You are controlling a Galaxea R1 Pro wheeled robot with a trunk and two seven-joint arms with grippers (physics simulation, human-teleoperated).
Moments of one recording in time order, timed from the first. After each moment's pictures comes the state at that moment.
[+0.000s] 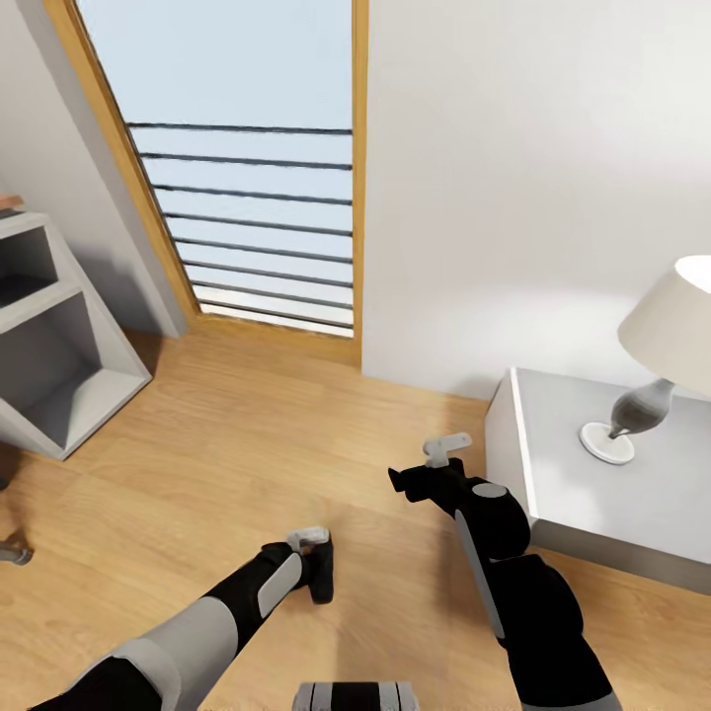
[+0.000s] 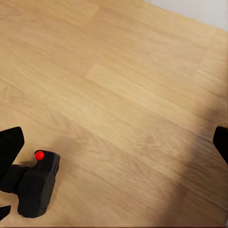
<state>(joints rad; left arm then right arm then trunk) -0.75 -0.13 -0.52 -0.35 0.74 0.41 0.30 -0.45 0.13 0.17 -1.61 0.16 0.89 0.15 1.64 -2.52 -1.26</state>
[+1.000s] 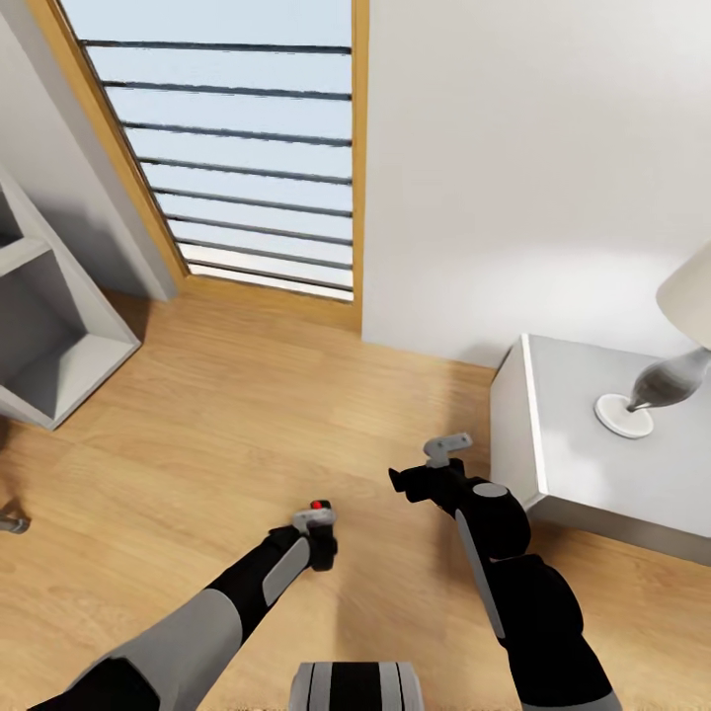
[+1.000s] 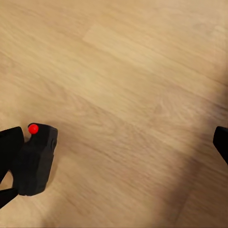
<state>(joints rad) -0.76 -0.14 -0.52 -0.46 0.74 0.42 0.35 -0.45 0.13 0.17 -1.61 0.16 0.90 0.15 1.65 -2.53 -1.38</state>
